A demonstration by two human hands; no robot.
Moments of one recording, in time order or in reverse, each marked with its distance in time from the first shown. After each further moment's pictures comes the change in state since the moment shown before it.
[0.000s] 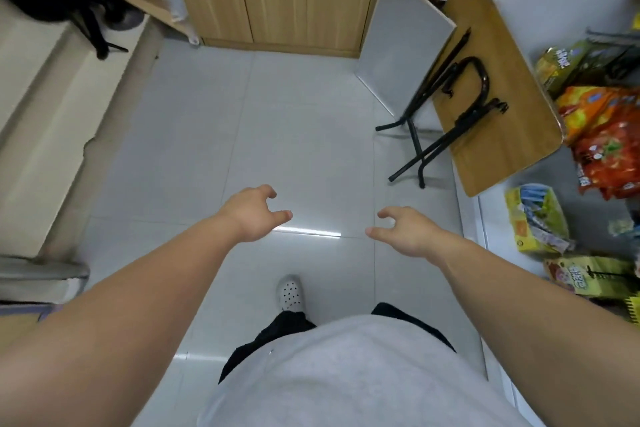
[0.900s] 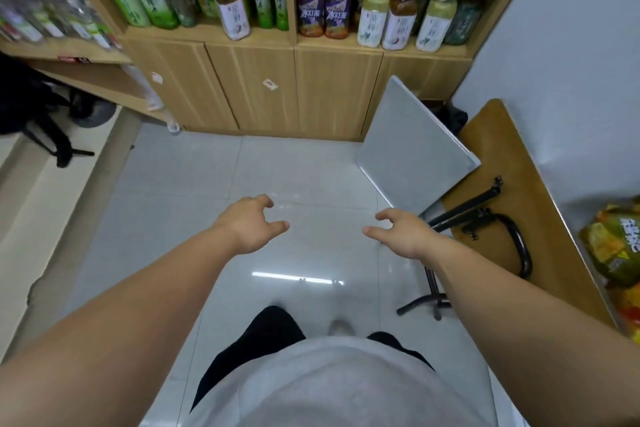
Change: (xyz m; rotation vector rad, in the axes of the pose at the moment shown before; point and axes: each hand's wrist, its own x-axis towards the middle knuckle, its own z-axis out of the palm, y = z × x) left_hand 0.460 0.205 -0.320 0.057 0.031 0.000; right_hand 0.419 -0.173 -0.403 0.195 0.018 -0.008
